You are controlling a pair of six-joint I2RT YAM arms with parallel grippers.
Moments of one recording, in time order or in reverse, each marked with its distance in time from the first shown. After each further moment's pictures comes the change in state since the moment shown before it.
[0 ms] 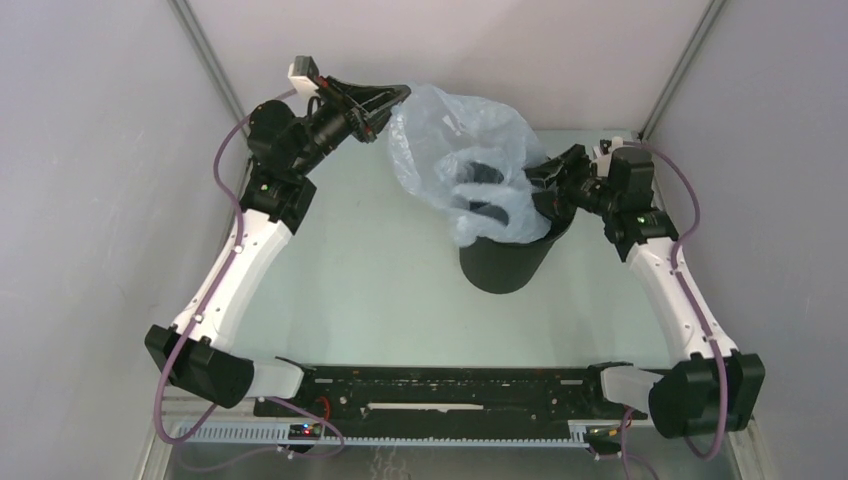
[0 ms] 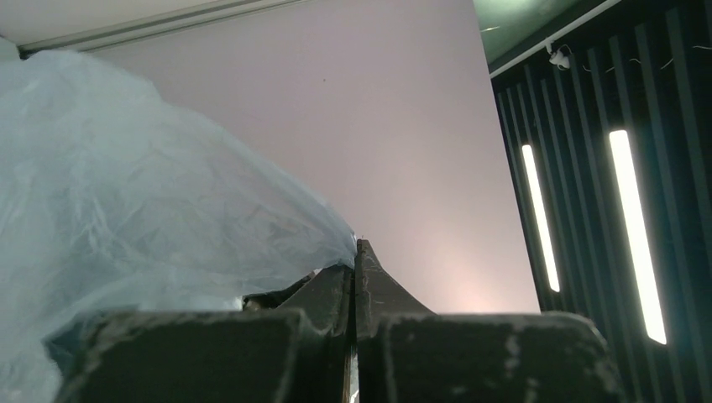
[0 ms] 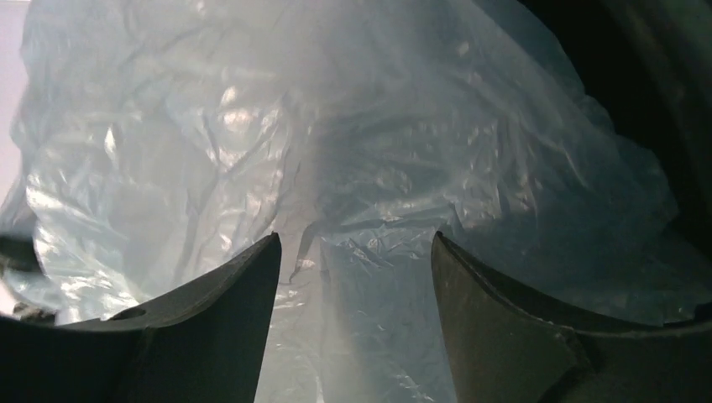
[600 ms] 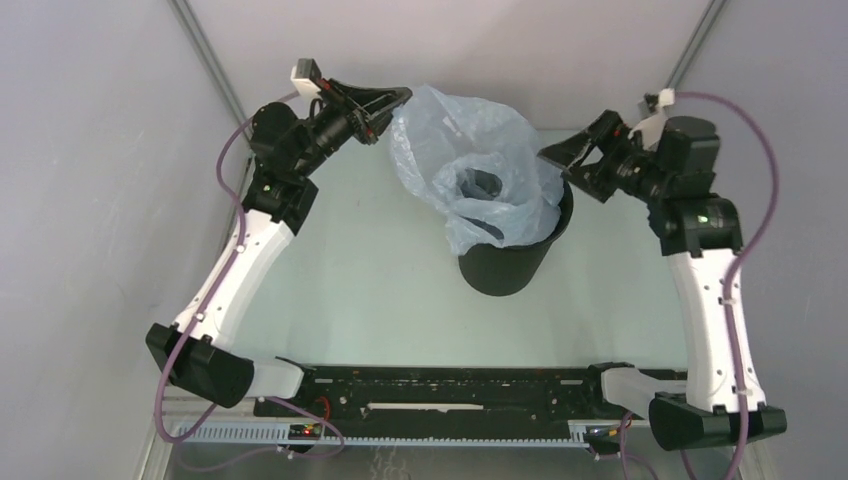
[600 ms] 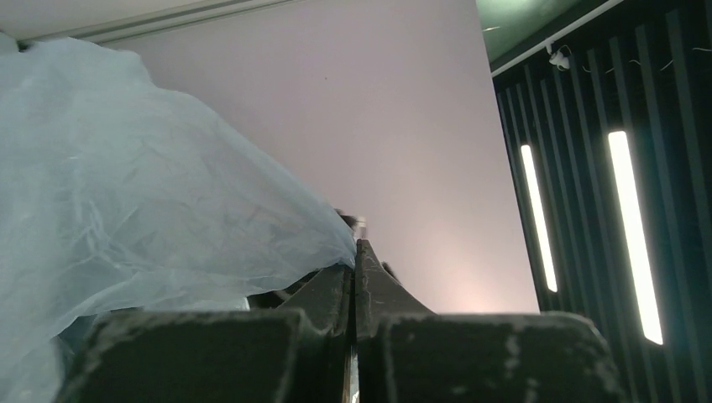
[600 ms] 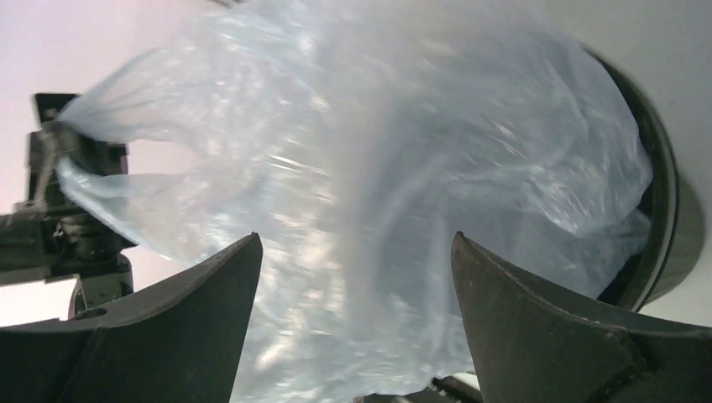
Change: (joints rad) left arm -0.001 0.002 -0.013 0.018 0.004 -0.006; right arm -0.024 -0.028 0.390 -0.393 0.092 -0.343
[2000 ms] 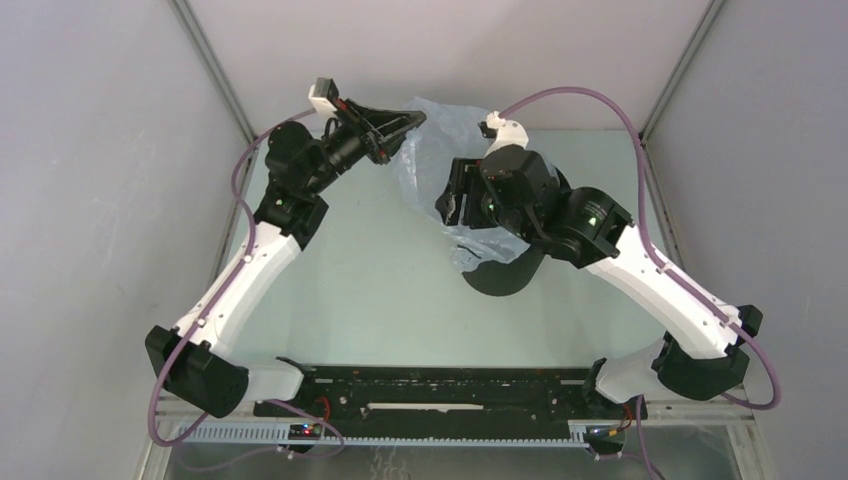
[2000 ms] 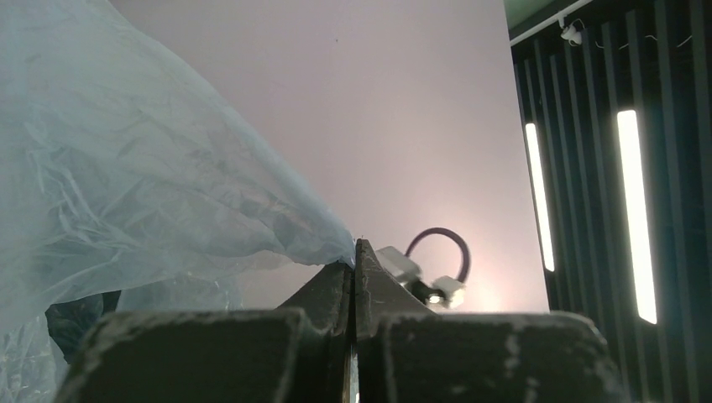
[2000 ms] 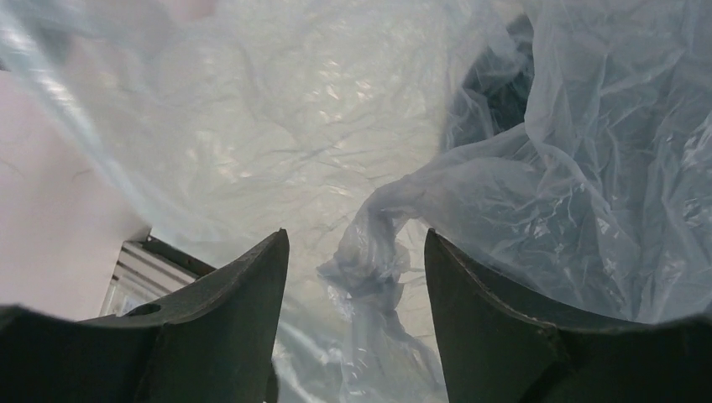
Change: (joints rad) left arm -0.067 -0.047 -0.136 0.061 -0.006 0.005; right arm 0.919 0.266 0.364 -0.229 0.892 -0.188
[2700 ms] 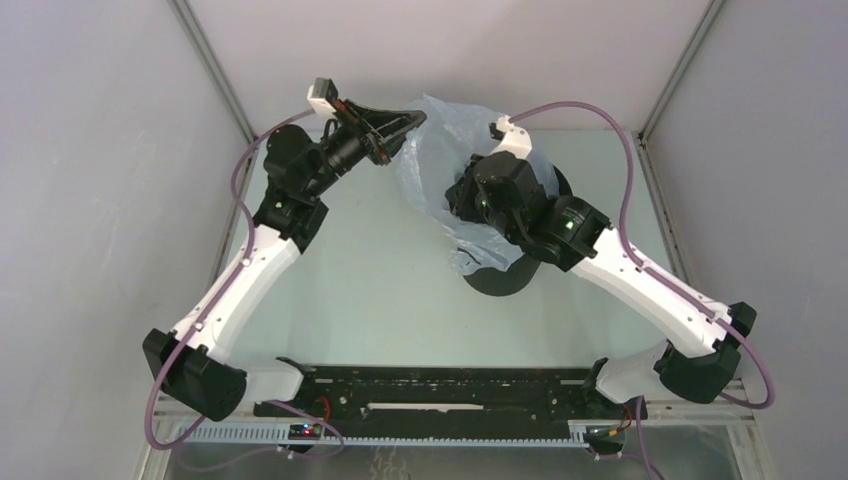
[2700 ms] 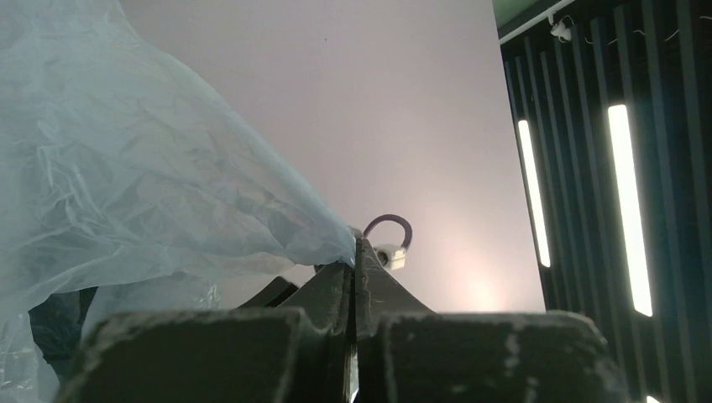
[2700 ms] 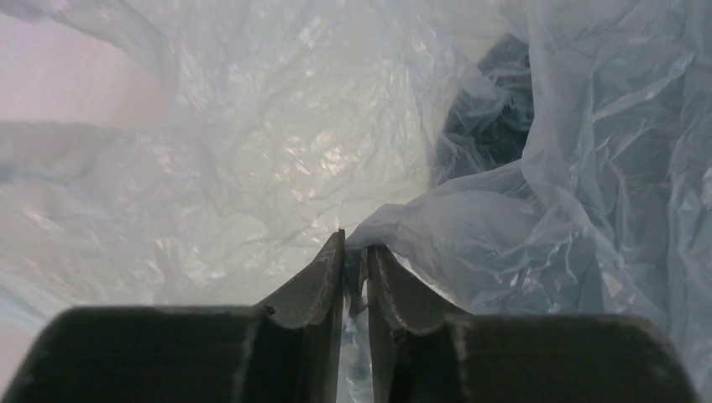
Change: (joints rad) left arm -0.018 -0.010 -0.003 0.021 -0.017 -0.005; right arm -0.043 -0.023 -0.222 0.229 0.103 0.145
